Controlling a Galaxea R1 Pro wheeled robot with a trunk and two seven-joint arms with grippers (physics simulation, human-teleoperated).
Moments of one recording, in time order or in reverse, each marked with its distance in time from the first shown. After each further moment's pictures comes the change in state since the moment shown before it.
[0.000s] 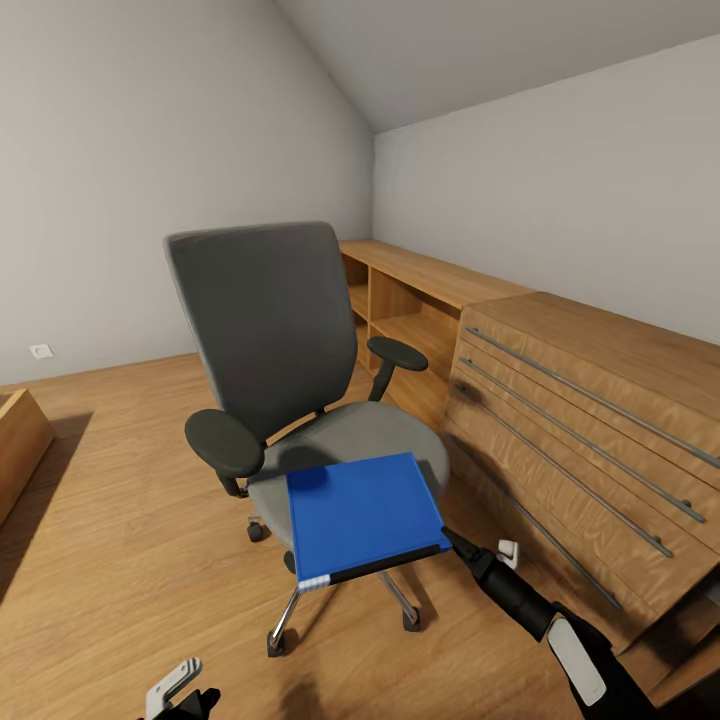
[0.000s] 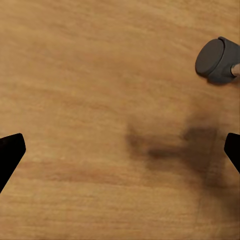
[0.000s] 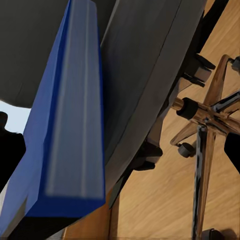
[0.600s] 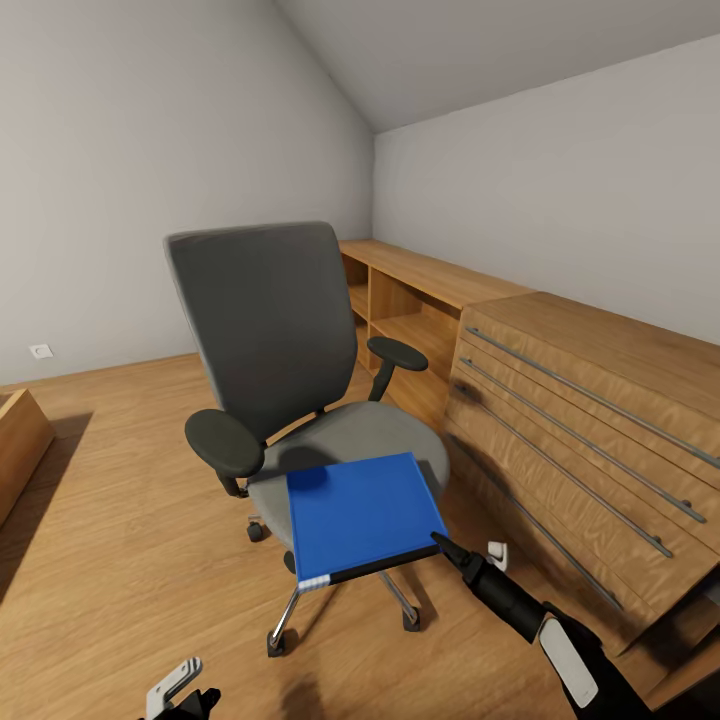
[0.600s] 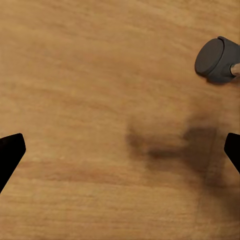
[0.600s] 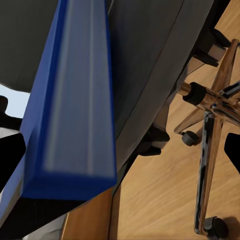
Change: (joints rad) left arm 0.000 -0.001 0.000 0.000 0.000 0.000 0.000; right arm 0.000 0.004 0.056 0.002 0.001 -0.002 -0.001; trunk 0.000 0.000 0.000
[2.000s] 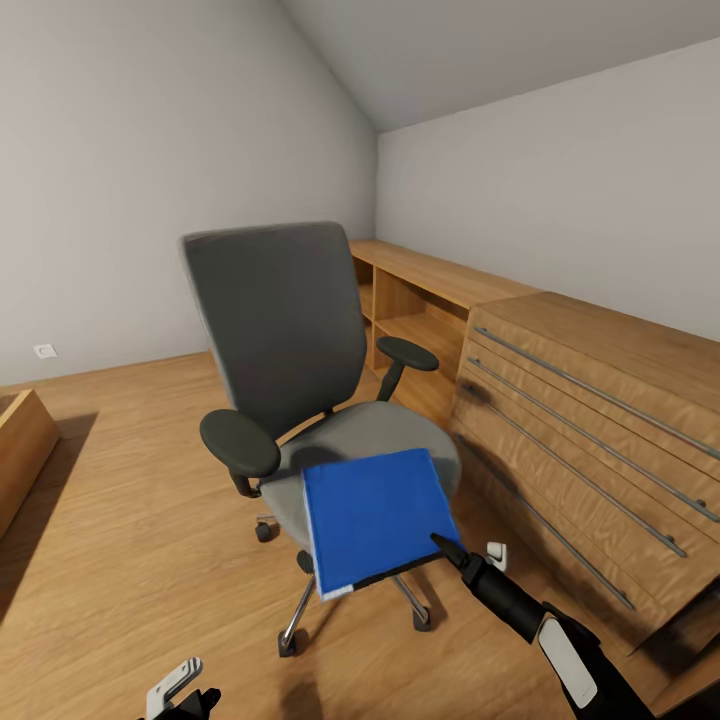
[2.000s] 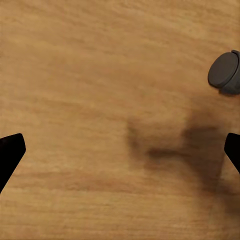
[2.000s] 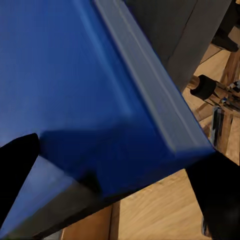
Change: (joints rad) left arm 0.000 0.000 0.000 0.000 -0.002 0.000 0.000; right arm 0.000 0.000 0.004 0.001 -0.001 -0.003 -0.004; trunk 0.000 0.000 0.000
